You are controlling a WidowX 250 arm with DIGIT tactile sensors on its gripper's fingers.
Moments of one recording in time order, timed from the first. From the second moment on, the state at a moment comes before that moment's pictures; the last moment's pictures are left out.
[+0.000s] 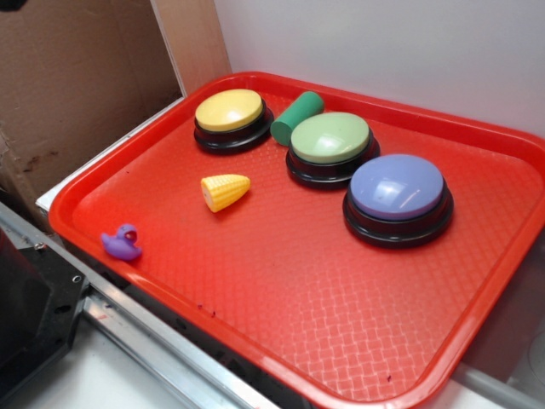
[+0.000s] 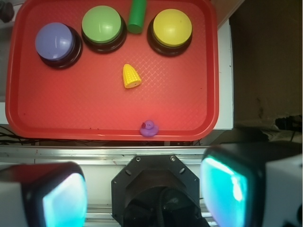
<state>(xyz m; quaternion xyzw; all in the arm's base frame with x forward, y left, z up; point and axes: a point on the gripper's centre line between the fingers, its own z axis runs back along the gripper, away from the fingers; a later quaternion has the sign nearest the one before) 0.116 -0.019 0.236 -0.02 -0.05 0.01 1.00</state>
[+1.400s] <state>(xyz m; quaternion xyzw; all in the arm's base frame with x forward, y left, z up) 0.179 -0.029 0.093 0.02 -0.04 -0.11 0.99</state>
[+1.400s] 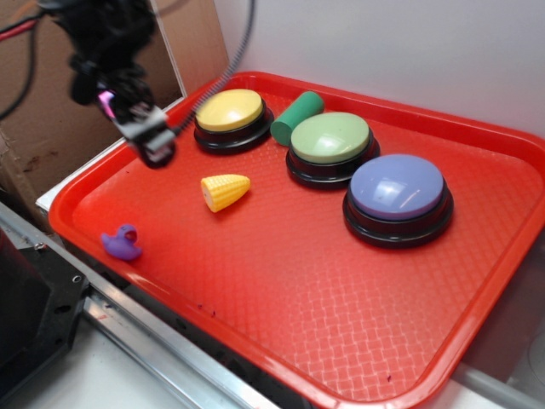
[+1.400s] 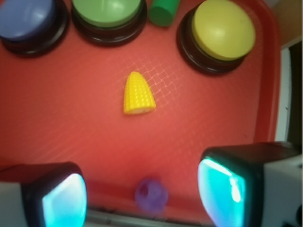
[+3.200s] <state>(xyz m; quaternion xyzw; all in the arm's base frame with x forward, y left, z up) 0.187 -0.032 0.103 0.00 0.01 -0.07 1.00</state>
